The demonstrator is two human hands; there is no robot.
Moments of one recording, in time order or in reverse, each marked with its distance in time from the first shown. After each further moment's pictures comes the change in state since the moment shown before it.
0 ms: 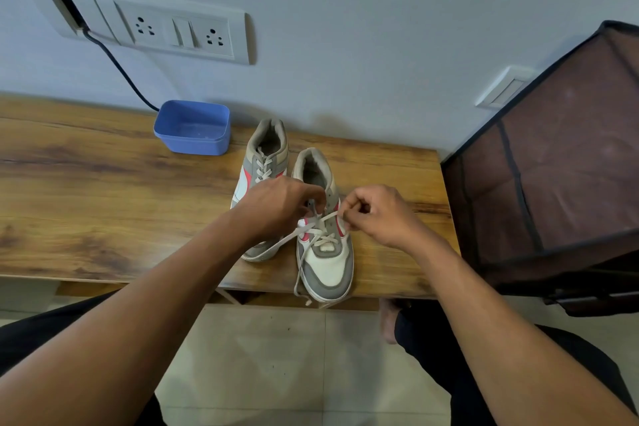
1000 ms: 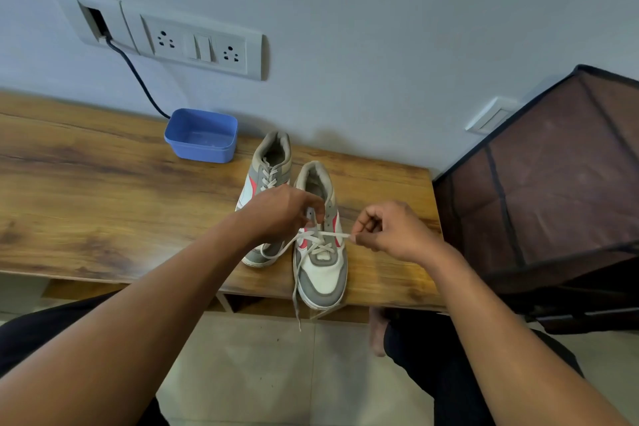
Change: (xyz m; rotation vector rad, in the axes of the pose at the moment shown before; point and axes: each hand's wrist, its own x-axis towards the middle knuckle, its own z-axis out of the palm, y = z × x) left_hand -0.003 -0.004 -0.010 -0.105 -0.083 -0.061; right_hand -0.020 -0.011 -0.022 -0.116 -0.056 0.093
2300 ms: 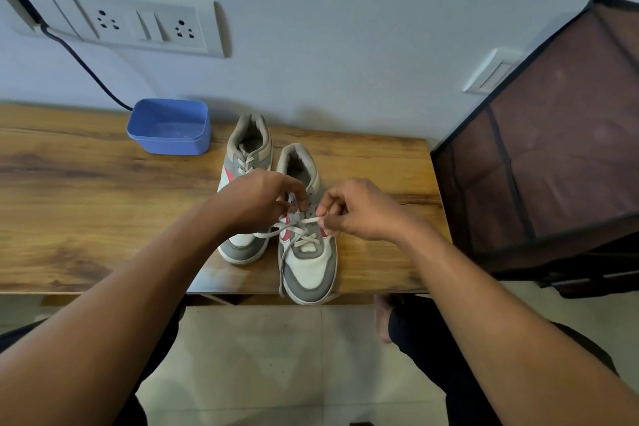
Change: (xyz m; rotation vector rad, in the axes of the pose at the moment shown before) left_hand 0.006 0.007 -0.011 -0.057 -0.056 -0.036; right_hand 0.027 -0.006 0.011 0.016 -0.155 -0.087
